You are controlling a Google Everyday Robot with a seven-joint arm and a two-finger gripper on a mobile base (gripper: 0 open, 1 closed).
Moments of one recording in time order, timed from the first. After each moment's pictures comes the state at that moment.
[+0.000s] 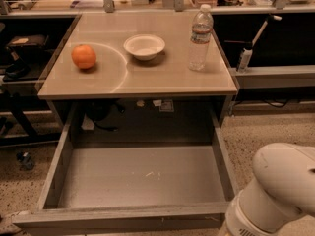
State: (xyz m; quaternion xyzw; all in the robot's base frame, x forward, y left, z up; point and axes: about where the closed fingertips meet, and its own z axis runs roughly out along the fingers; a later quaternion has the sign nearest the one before) arm 0.248 -0.146 0.678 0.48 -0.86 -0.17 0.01
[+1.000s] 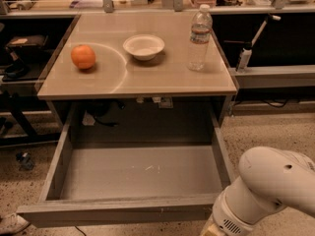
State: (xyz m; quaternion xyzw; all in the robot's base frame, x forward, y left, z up) arm 0.279 -0.126 0.638 0.47 -0.86 -0.19 -0.02
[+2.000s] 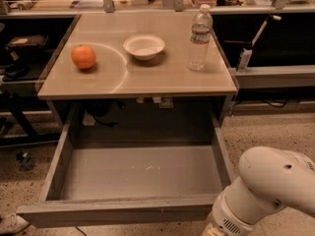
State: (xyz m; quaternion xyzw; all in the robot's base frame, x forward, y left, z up) arm 0.279 -0.126 0.638 0.47 -0.86 -0.19 -0.02
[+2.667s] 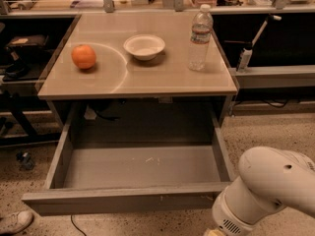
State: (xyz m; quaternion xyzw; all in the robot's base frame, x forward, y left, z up) arm 0.279 -0.126 0.638 0.47 -0.86 -0.19 -0.02
